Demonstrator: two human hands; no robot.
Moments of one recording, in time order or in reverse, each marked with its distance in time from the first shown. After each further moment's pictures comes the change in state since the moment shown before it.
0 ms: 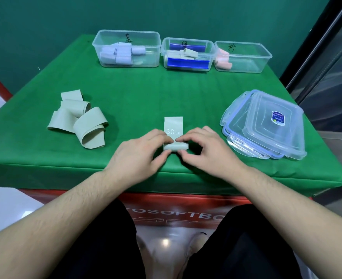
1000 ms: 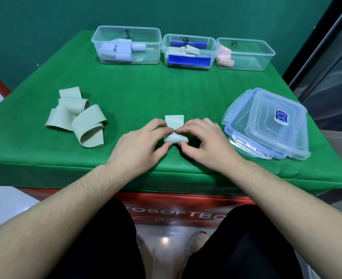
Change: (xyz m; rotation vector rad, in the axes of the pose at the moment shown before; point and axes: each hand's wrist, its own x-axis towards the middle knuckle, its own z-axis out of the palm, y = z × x) left_hand 0.015 -0.004 0.003 0.038 0.031 -0.050; right_hand 0.014 0.005 0.001 -0.091 0.026 -0.023
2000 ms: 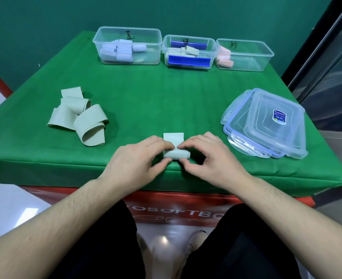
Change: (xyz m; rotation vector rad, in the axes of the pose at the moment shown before) left_hand -0.031 0.005 -0.006 -0.037 -0.013 0.069; right_hand -0.033 -0.013 -0.007 0.044 -0.021 -0.027
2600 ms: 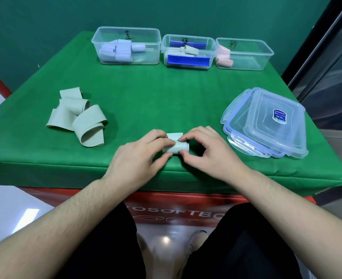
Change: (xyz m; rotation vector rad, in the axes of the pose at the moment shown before) left_hand 0.005 0.005 0.003 -0.012 0.074 -0.048; right_hand 0.012 0.003 0.000 0.096 0.013 0.072
